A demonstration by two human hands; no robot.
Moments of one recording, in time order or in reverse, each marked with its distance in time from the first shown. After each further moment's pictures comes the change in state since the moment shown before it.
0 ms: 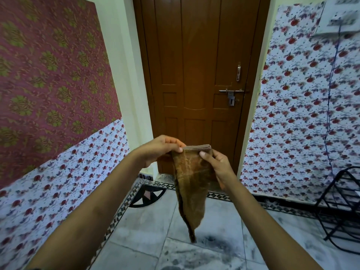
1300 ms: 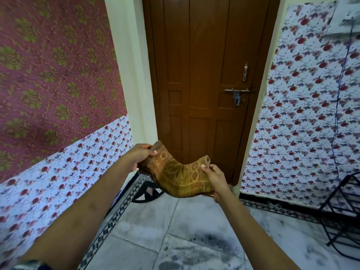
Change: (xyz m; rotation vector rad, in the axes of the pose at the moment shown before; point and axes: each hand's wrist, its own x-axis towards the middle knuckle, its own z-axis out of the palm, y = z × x) left_hand -0.012 -0.052 -0.022 -0.134 0.435 -0.394; right_hand -0.005 0.047 0.004 -0.032 0.215 0.314
